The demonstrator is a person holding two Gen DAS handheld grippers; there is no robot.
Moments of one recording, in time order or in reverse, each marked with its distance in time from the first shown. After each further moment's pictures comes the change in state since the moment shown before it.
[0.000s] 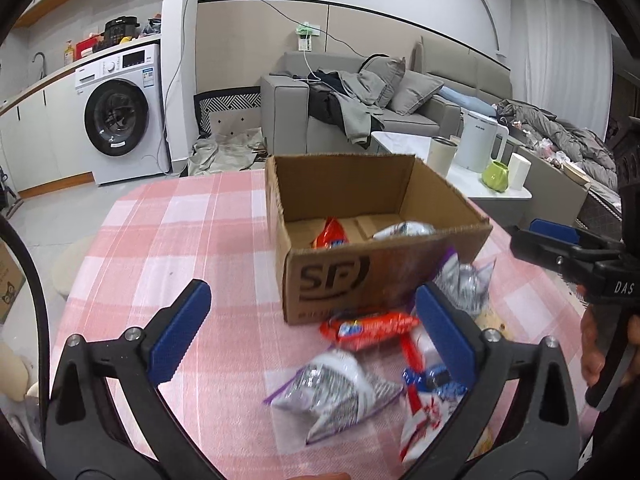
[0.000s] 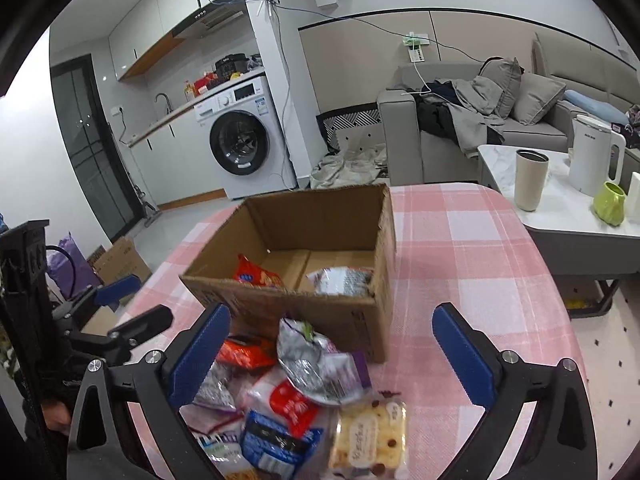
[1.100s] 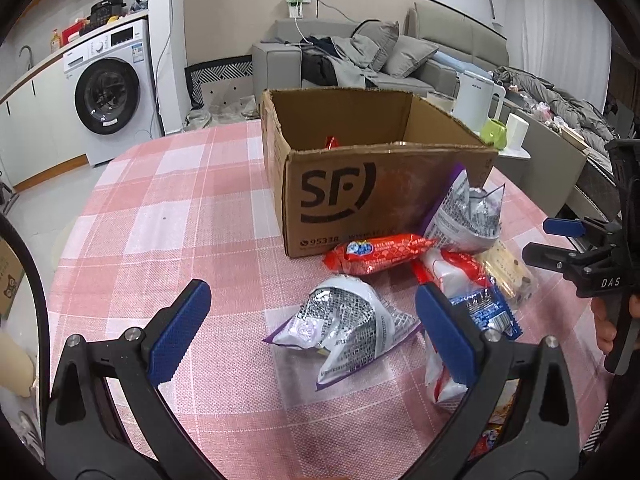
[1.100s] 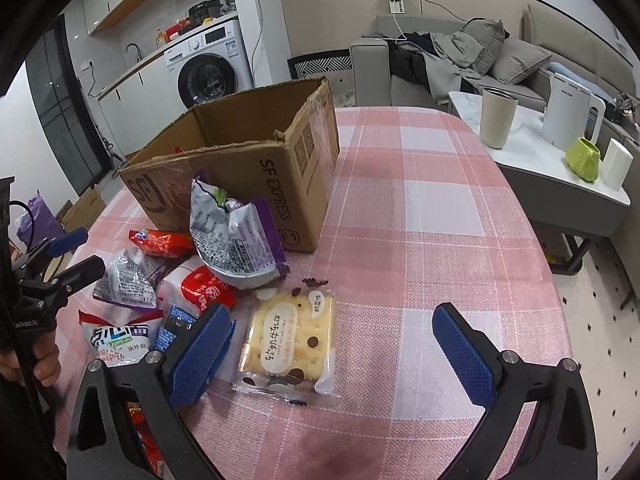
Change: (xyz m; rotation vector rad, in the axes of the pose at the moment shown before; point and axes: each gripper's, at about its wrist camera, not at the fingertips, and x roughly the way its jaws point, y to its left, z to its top) left arm 0.015 -0.001 -0.045 0.029 0.134 -0.015; right arm 0.015 -0.042 -0.066 -0.020 0.217 -0.105
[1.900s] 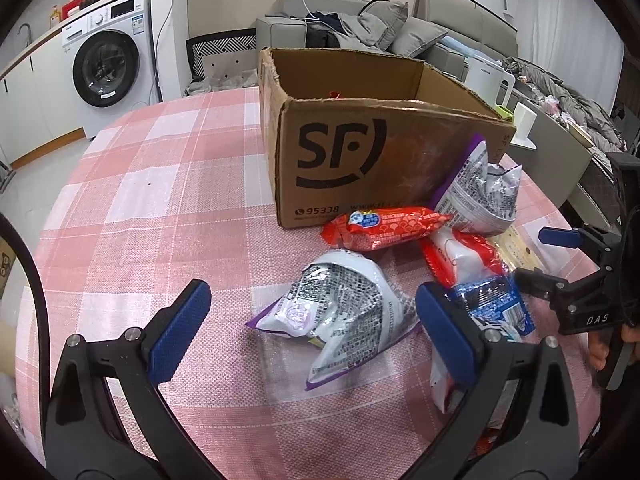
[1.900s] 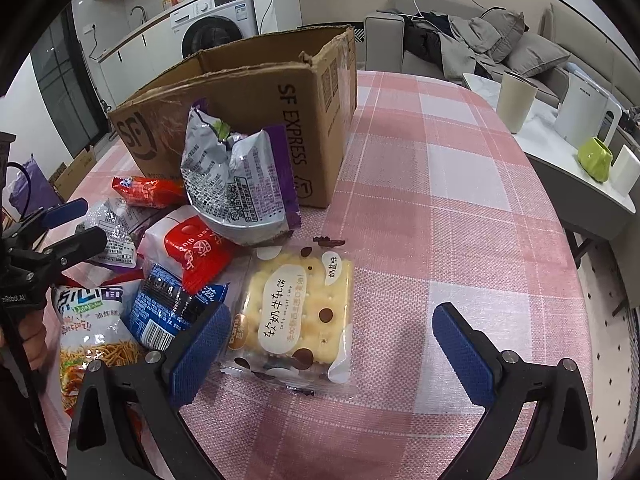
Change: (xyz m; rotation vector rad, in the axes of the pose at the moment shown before) left arm 0.038 0.004 -0.009 -0.045 0.086 -0.009; right arm 0.038 0.016 -0.011 -0.077 0.104 -0.034
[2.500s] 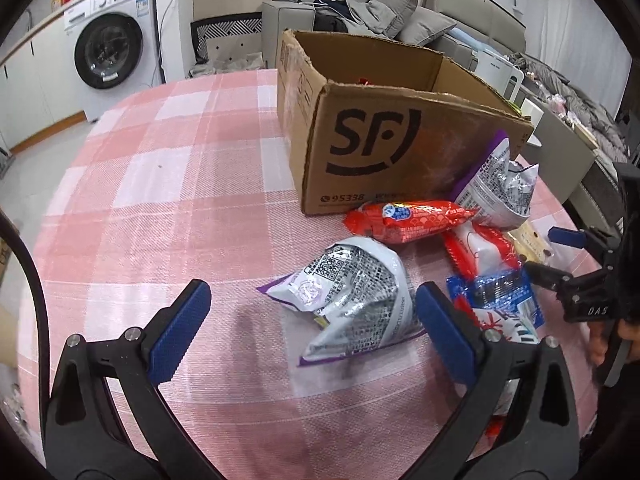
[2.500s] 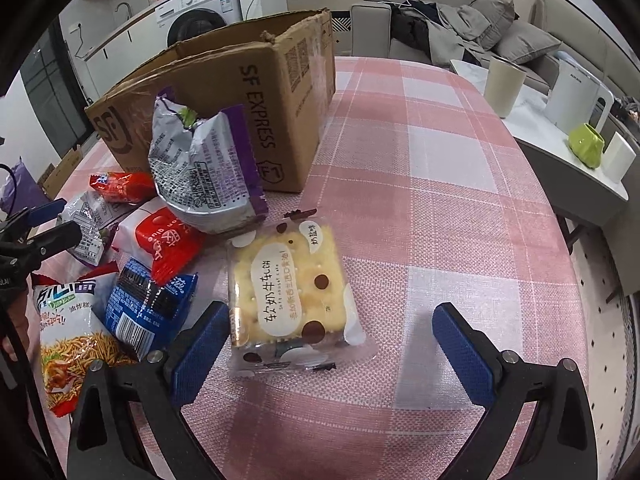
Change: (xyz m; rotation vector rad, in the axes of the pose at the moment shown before) left arm 0.010 0.025 0.002 -0.039 0.060 -0.016; right arm 0.008 -0.014 -0.001 0.019 0.023 -0.032
